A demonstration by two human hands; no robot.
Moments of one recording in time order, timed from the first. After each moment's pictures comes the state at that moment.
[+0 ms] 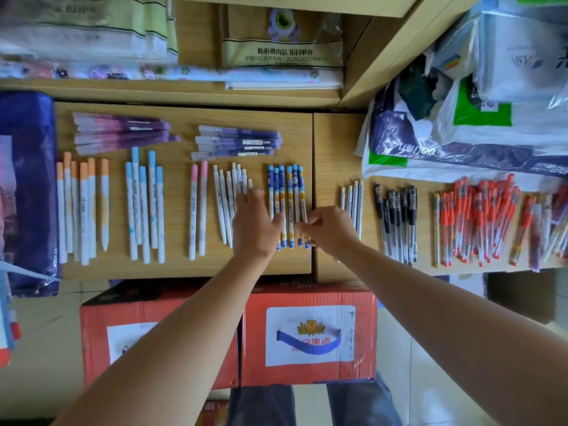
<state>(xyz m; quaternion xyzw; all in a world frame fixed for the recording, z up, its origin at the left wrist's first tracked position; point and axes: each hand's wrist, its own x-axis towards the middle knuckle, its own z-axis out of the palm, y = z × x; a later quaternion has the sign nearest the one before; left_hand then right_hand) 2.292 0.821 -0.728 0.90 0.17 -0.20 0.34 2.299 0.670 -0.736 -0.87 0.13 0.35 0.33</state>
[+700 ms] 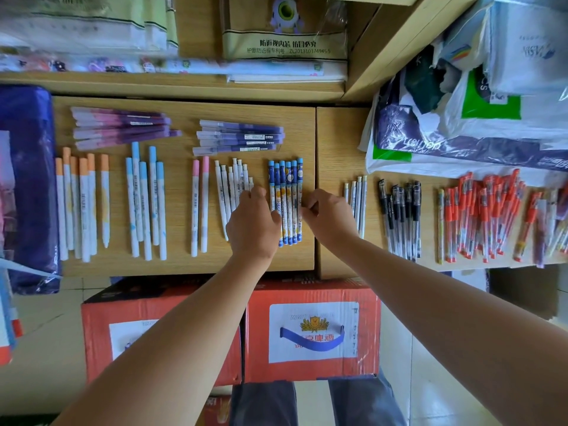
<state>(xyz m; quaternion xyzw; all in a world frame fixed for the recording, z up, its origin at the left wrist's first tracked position) 2.290 0.823 -0.721 0.93 0.16 -0.21 0.26 2.303 0.683 -0.741 -0.93 0.08 0.25 0.27</state>
